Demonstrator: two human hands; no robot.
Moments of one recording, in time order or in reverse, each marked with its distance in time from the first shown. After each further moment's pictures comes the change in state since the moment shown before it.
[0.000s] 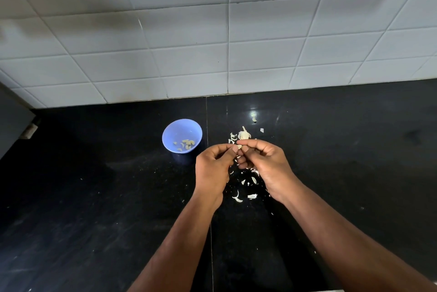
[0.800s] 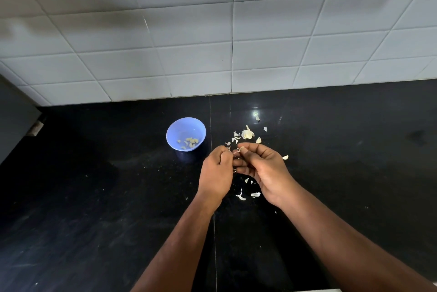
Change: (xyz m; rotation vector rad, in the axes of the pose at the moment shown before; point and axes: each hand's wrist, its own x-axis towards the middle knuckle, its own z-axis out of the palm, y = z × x) left_hand 0.000 -0.010 -0.009 0.273 -0.048 0.057; right_hand -0.008 0.004 0.014 0.241 -0.012 0.139
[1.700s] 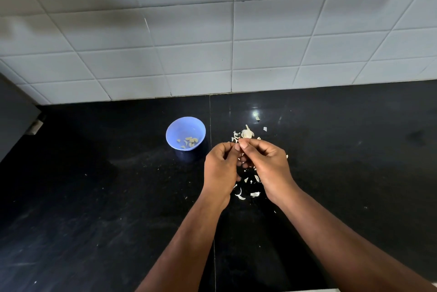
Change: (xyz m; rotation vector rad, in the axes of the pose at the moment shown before) left_hand 0.000 0.005 0.014 -0.271 0.008 -0.048; right_hand -0.004 -0.002 0.003 -0.182 0.101 -0.232
